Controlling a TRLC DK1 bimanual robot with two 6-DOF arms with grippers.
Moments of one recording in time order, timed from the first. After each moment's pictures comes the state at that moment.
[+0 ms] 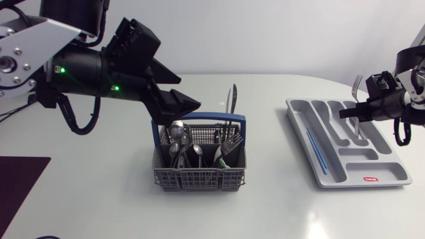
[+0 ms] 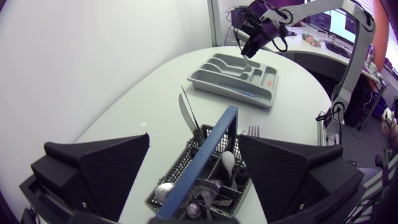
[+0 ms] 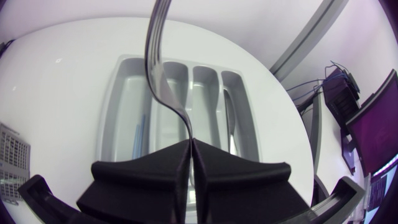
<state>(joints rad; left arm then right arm) -0.52 1.34 1.16 -0.42 0.33 0.41 -0.28 1.58 1.03 -0.26 0.07 -0.30</state>
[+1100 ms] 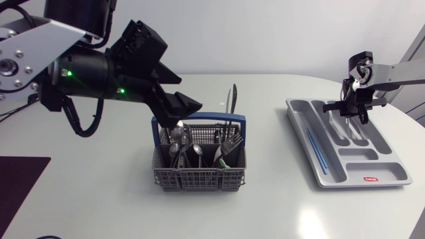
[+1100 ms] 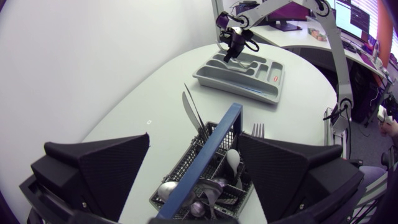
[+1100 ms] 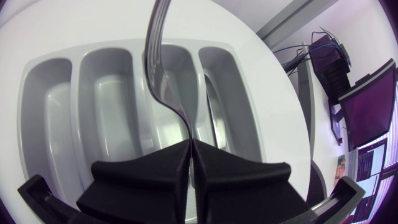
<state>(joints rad) -0.56 1.33 1.16 -0.42 0.25 0.41 -0.25 2.18 1.58 -0.45 0.36 -0.14</state>
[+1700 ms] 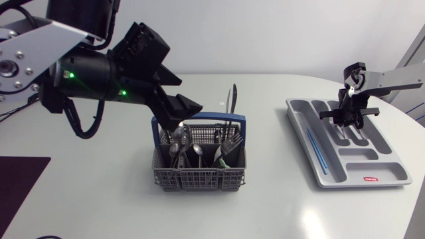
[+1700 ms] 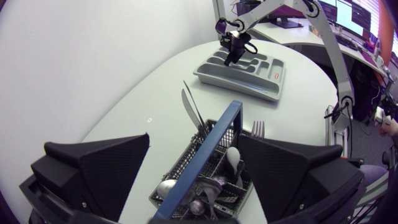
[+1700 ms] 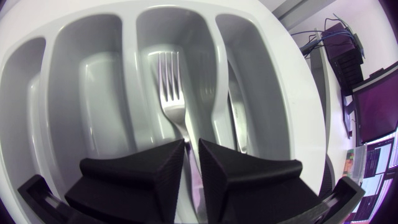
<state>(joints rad) -0.57 1.33 1.16 -0.43 0.22 0.41 -0.28 2.31 1.68 -0.53 0.32 -0.11</state>
